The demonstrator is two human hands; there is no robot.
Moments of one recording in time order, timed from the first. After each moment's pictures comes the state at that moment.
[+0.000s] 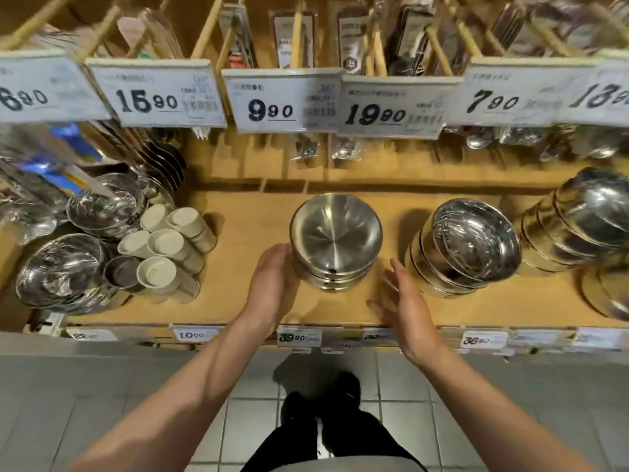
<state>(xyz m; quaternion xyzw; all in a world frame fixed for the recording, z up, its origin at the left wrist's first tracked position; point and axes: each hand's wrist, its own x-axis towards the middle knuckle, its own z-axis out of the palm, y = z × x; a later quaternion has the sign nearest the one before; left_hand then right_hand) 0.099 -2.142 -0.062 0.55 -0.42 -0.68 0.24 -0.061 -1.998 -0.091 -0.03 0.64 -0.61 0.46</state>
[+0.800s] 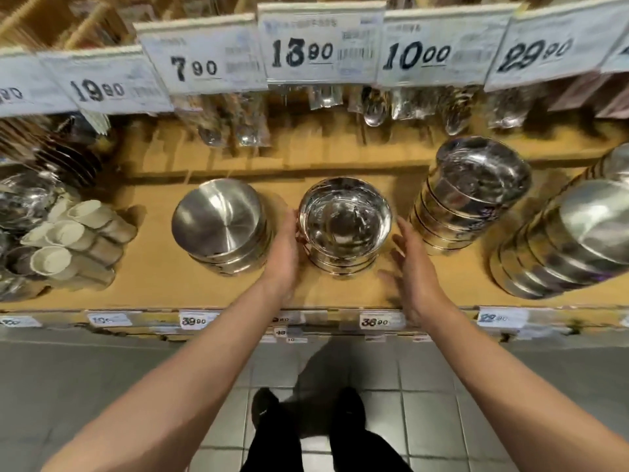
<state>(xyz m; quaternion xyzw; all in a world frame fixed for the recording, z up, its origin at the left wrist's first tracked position) -0.086 -2.022 -0.044 0.47 -0.48 -0.71 0.24 -0.230 -1.907 -0.070 -0.07 0.64 -0.61 0.46</state>
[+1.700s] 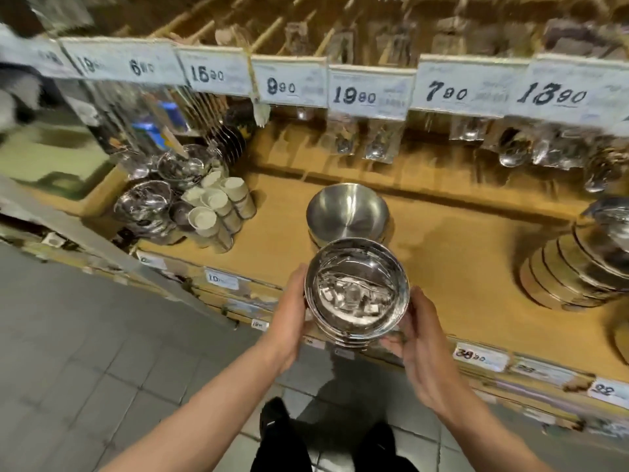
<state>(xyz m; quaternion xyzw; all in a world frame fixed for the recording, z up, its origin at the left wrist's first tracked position) 0.100 -2.003 -0.035 0.55 -0.40 -0.69 0.25 -0.065 -1.906 -0.051 -0.18 0.56 -0.57 0.57</state>
